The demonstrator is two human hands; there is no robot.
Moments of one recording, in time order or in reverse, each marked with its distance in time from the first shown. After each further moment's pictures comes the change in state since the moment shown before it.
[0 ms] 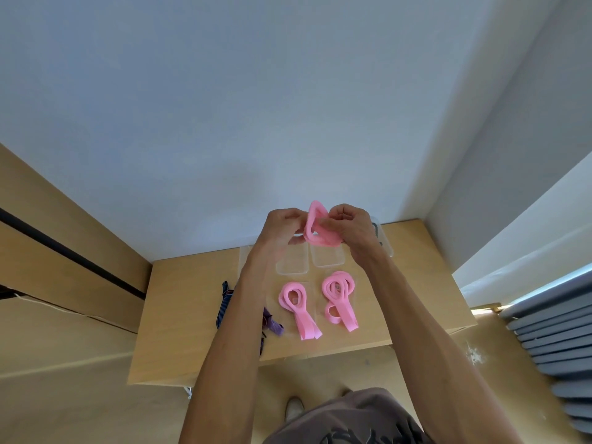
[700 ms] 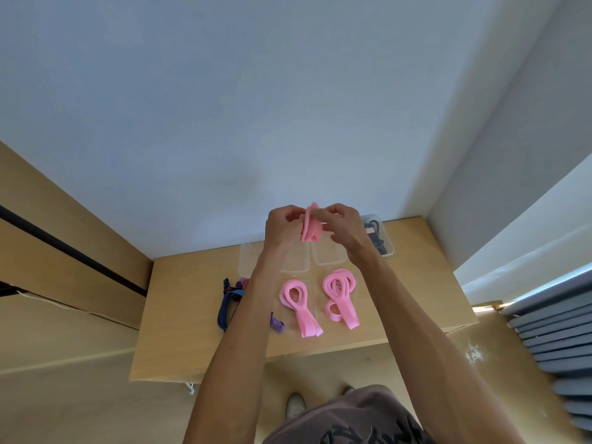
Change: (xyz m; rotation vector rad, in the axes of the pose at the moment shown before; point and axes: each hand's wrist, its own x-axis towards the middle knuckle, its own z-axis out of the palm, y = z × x) left_hand 0.001 -0.006 0.013 0.203 0.257 0.130; right_hand 0.009 0.004 0.017 -0.162 0.003 0.040
